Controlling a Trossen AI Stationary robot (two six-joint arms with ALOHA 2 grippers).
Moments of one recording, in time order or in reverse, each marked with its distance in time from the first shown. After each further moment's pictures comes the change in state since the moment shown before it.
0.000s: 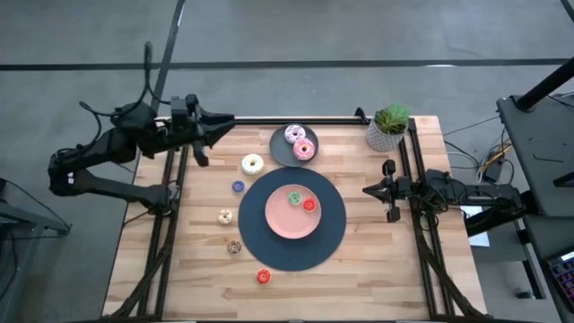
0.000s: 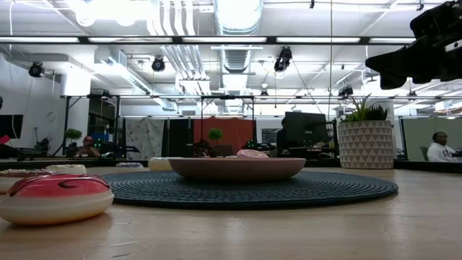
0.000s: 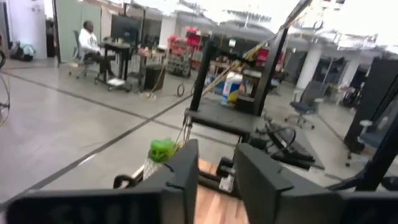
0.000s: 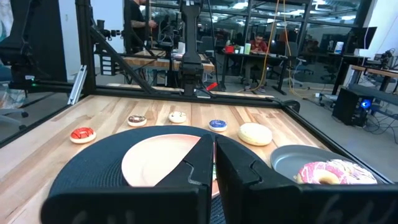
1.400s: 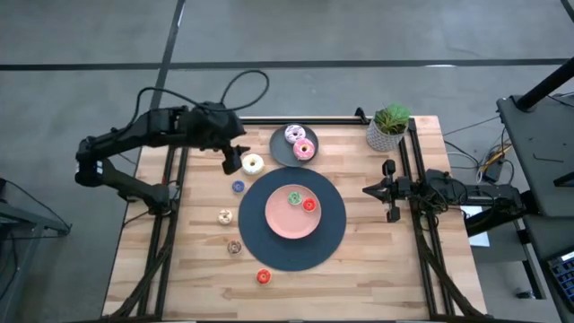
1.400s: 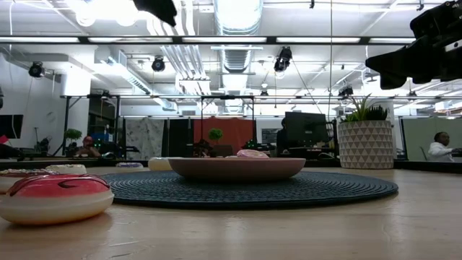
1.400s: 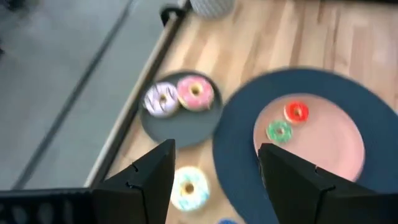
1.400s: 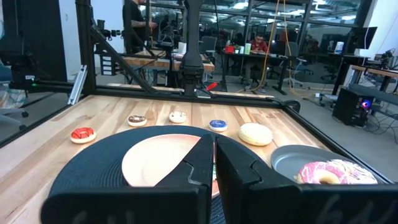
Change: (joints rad) left arm 0.061 0.378 0.327 -0.783 -0.057 0.191; right arm 0.000 0.000 0.000 0.000 0.000 0.000
